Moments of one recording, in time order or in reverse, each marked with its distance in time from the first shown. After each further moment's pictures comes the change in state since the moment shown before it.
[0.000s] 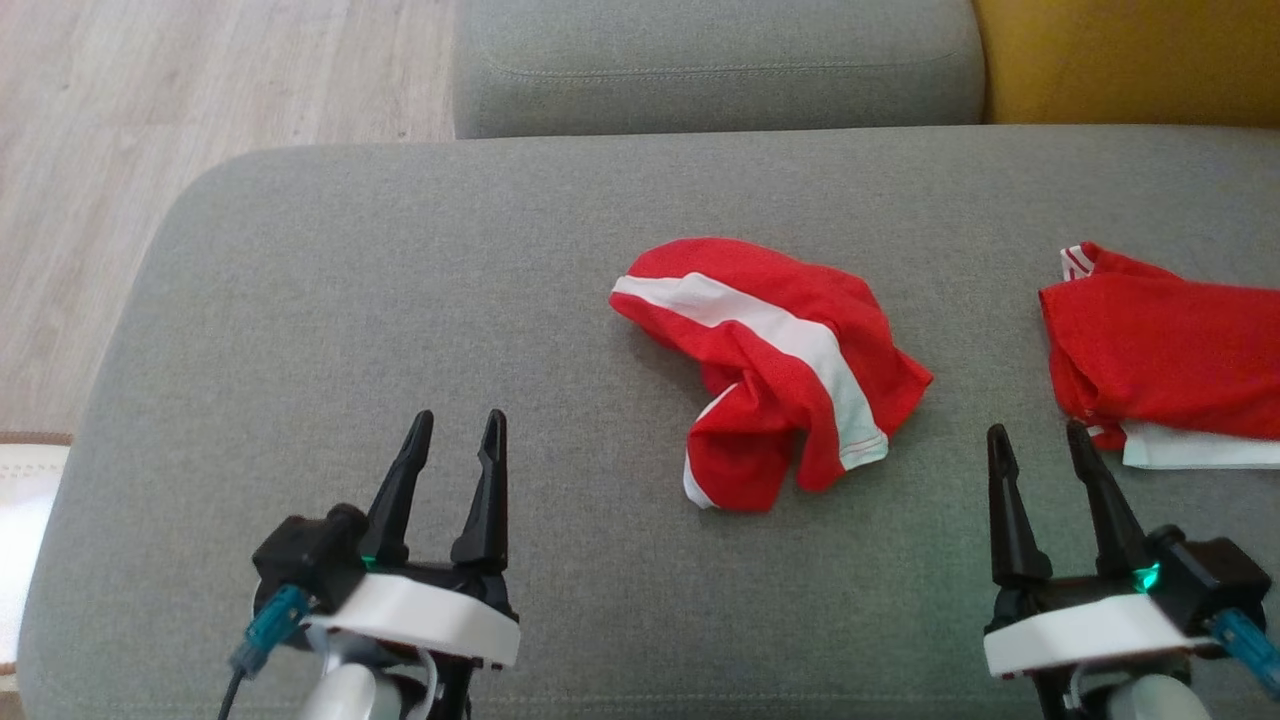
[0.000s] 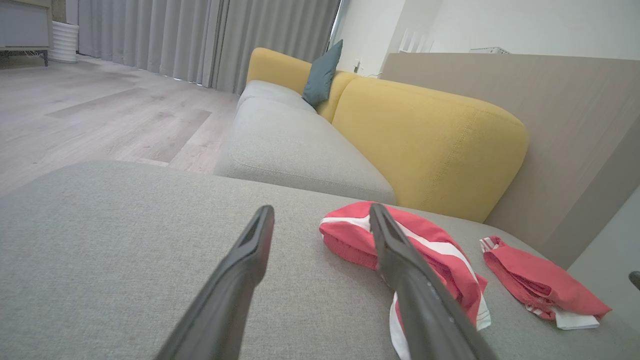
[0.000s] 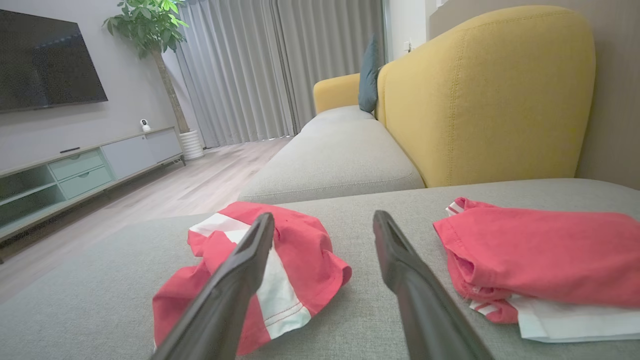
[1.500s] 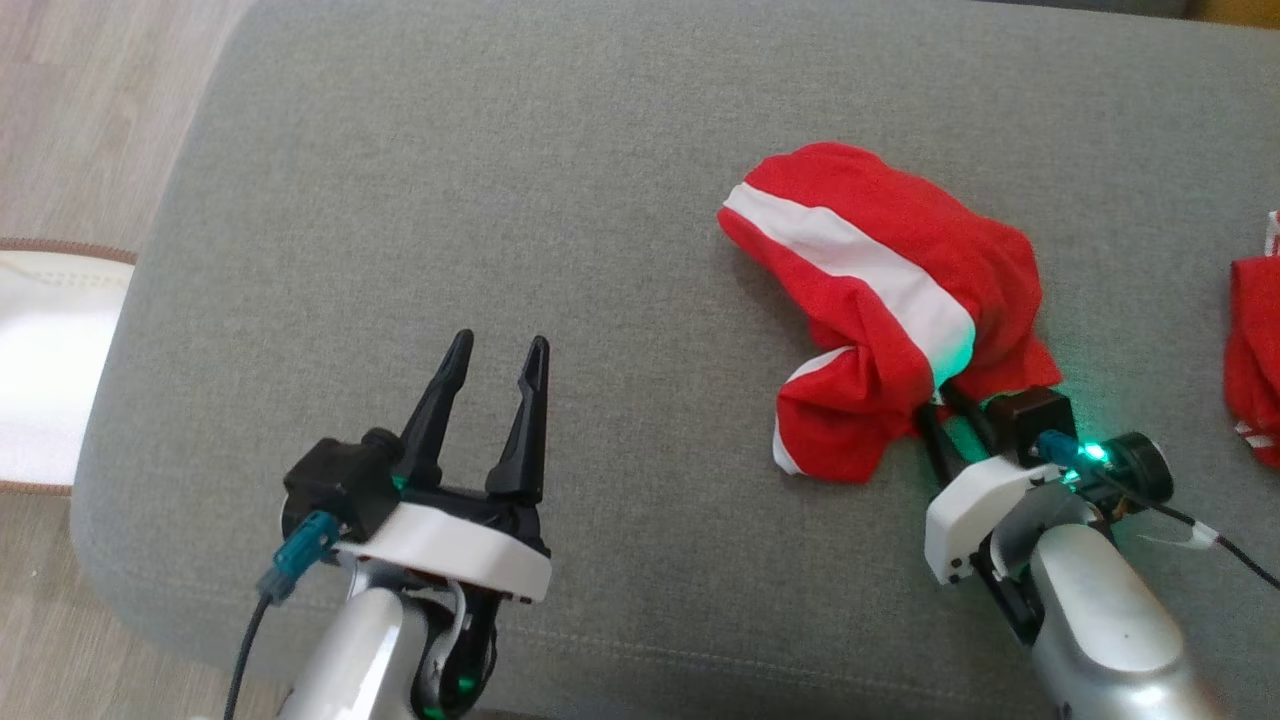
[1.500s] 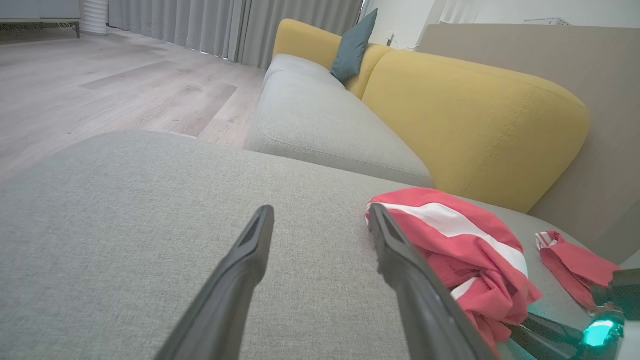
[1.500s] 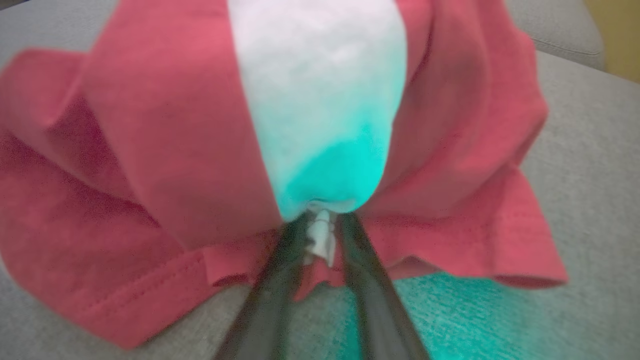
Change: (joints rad) left arm -0.138 0.000 -0.063 0.021 0.001 -0.013 0.000; right arm -0.439 -0.087 0.180 0.612 -0.207 0.000 0.110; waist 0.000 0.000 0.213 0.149
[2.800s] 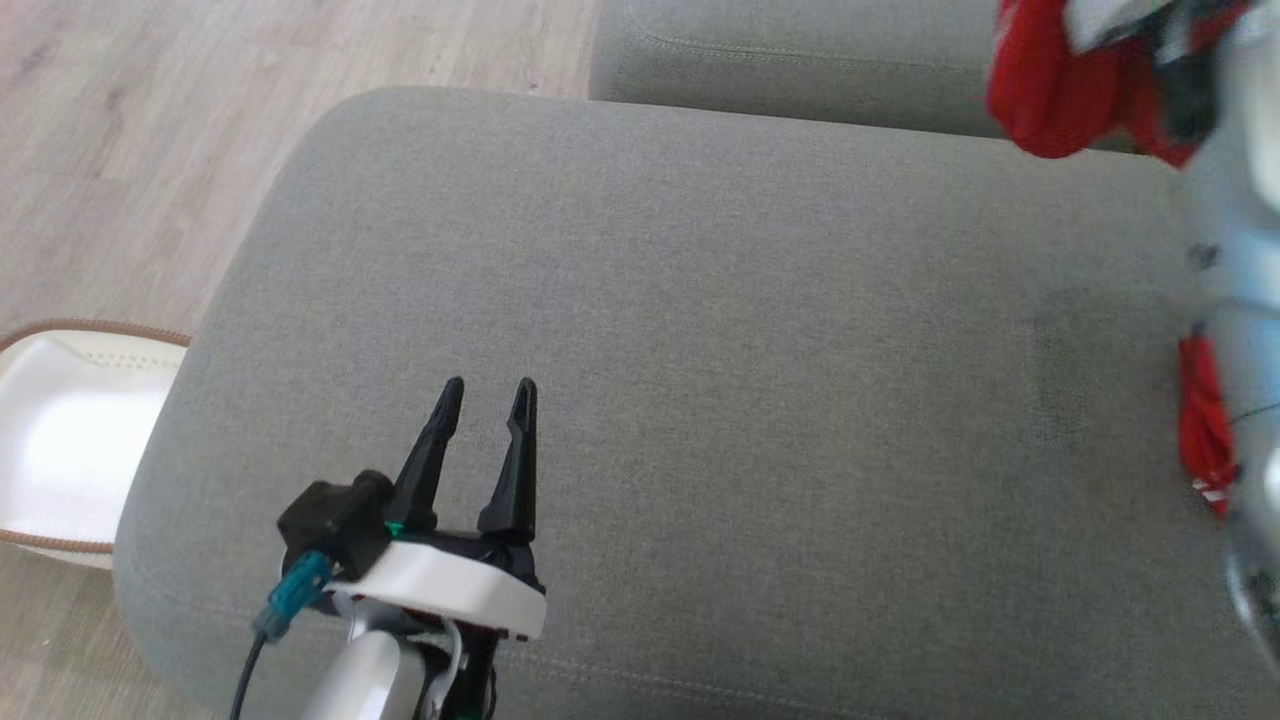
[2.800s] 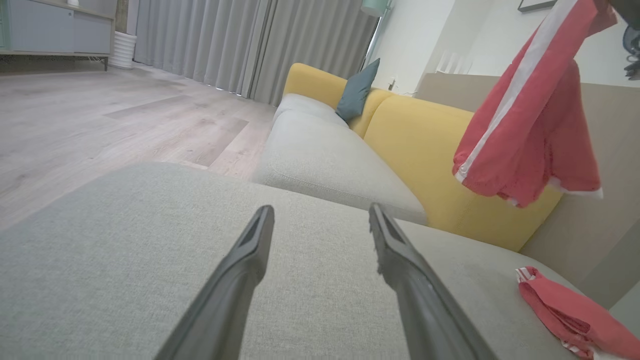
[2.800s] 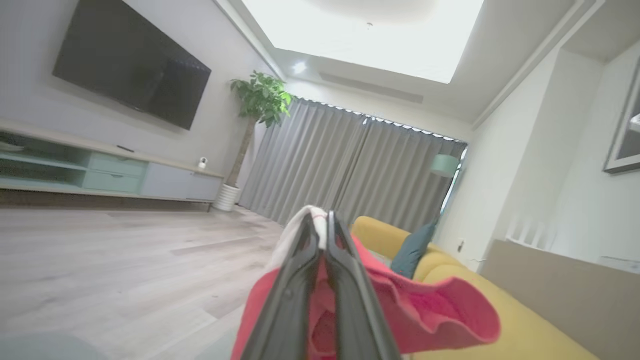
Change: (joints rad) left arm 0.067 0.000 -0.002 -0.012 -0.043 0.037 0.000; right arm -0.760 -0.101 0.007 0.079 -0.032 0.000 -0.094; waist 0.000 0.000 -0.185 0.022
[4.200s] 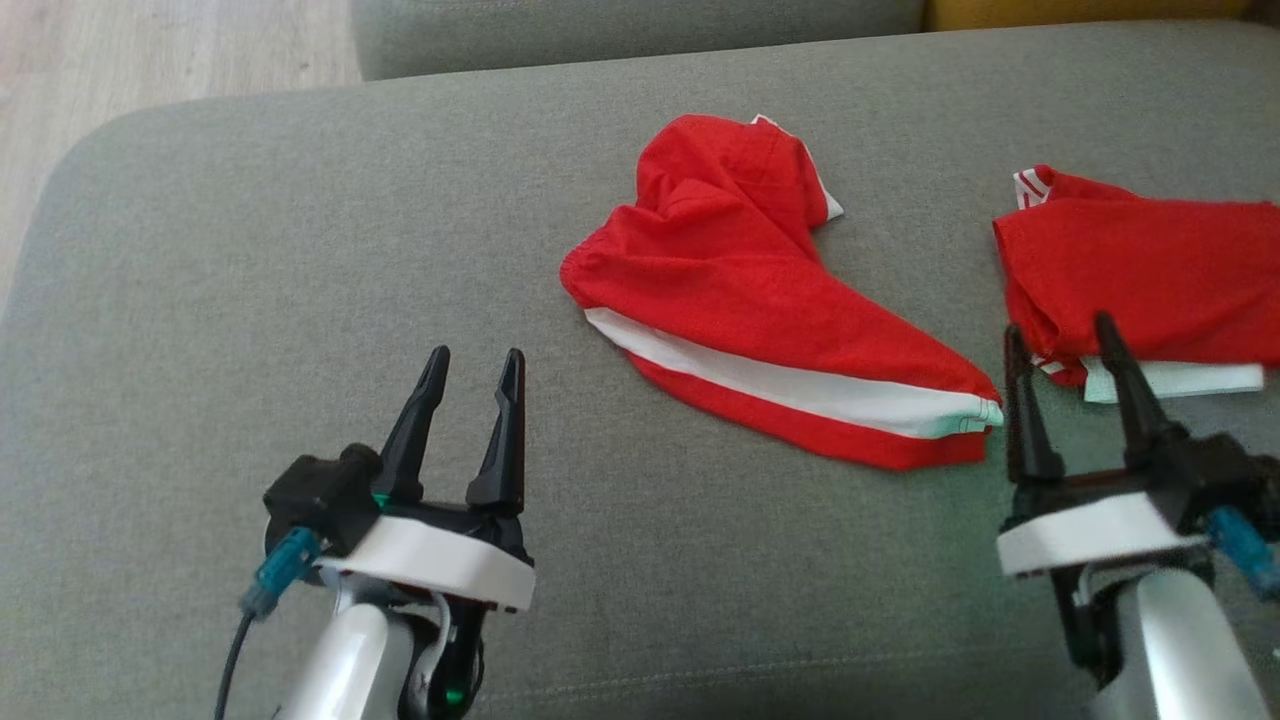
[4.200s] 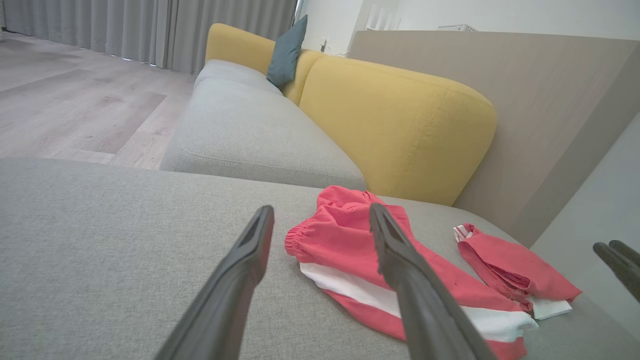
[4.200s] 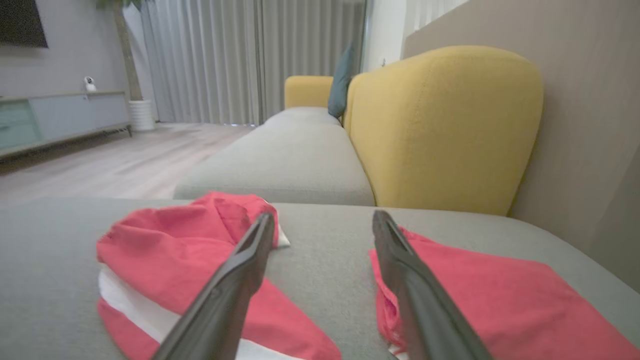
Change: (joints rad) left arm -0.035 0.000 0.032 0.007 0.036 -0.021 0.000; right arm 0.998 0.165 -0.241 -0.590 0.054 0.000 -0.030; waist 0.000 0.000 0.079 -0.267
